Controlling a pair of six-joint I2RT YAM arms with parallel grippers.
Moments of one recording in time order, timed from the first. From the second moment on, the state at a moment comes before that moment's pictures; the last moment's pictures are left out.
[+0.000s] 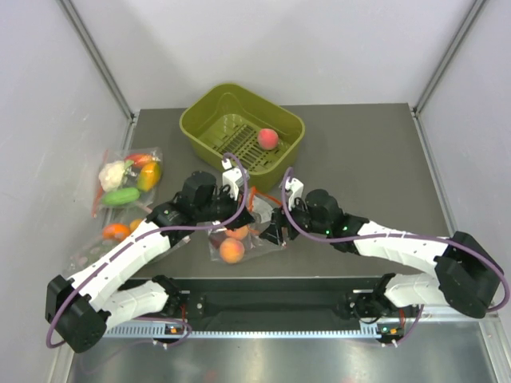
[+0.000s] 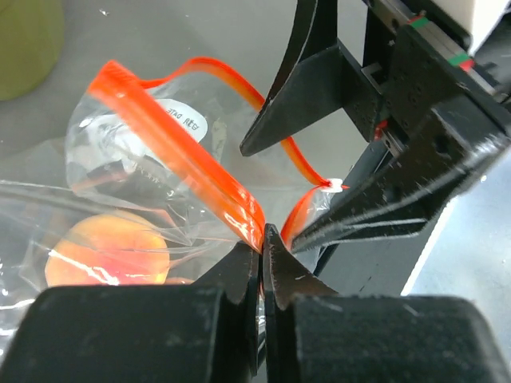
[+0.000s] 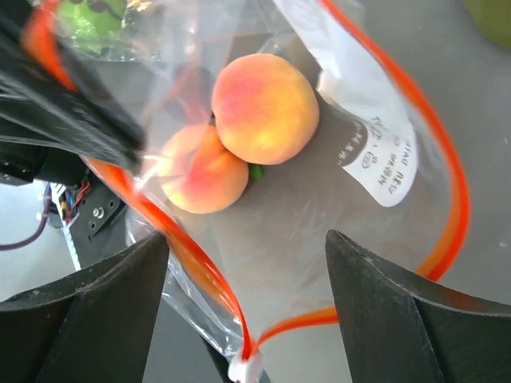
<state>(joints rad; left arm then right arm) -0.65 1.03 0.82 -0.37 0.43 -0.23 0.87 1.25 0.62 0.19 -0.28 0.41</state>
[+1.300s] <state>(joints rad) -0.65 1.08 0.82 -0.31 0.62 -0.28 0.90 1.36 0.64 0.30 -0.20 0.47</state>
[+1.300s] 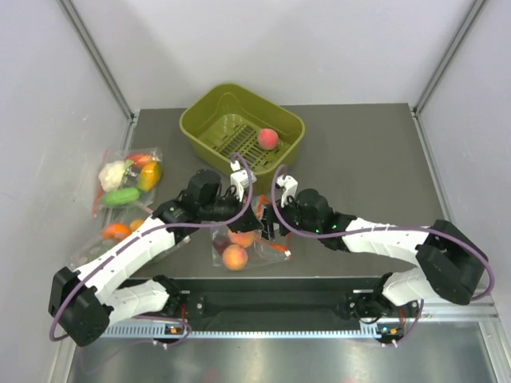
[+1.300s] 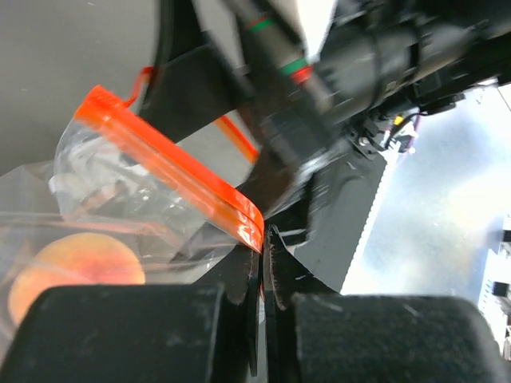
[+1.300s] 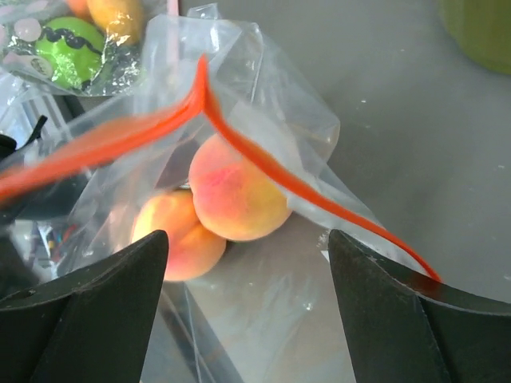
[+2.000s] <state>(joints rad) -0.81 0.92 0.75 -0.31 0.14 -0.35 0.95 1.47 0.54 0.54 -0.12 0.57</state>
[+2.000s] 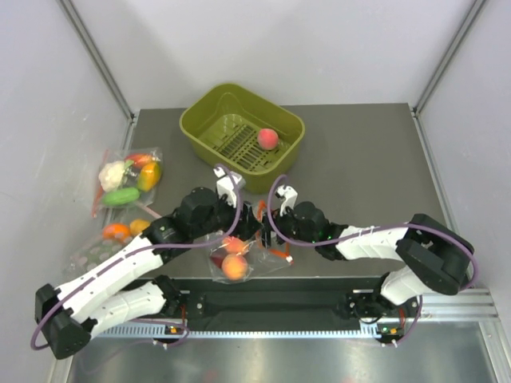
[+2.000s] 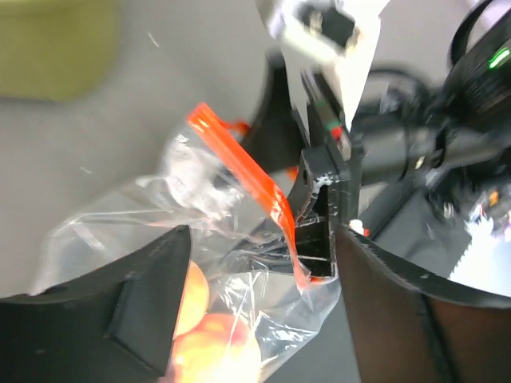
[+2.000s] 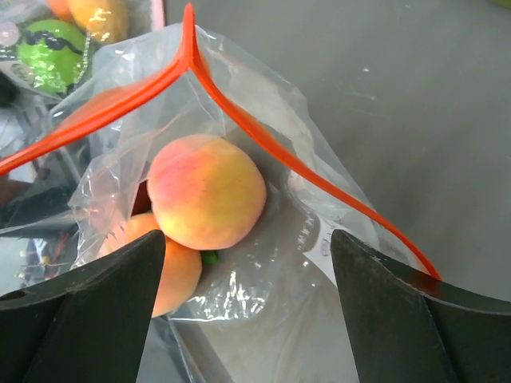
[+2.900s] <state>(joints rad) -0.82 0.83 0.62 -0.64 -0.37 -0.73 0.92 1.34 0.49 0.45 -0.09 0.56</state>
